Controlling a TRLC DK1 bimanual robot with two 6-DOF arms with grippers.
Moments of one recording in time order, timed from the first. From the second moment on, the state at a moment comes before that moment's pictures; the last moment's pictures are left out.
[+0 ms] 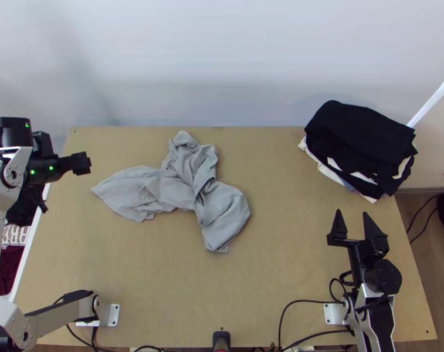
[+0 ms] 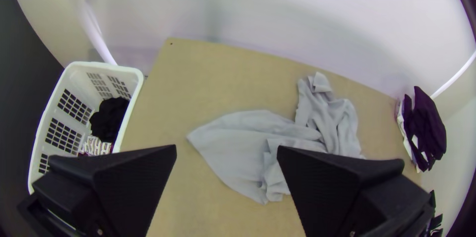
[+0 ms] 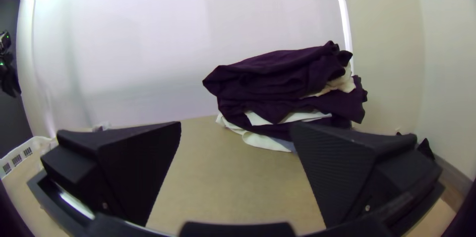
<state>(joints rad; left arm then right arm) 0.11 1.26 1.53 -1.10 -0.01 -0.11 0.05 0.00 0.01 0.02 0.05 0.18</state>
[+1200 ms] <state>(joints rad) 0.00 1.07 1.28 -0.89 0.00 -0.26 0.56 1.72 1.44 -0.09 -0.08 0.13</state>
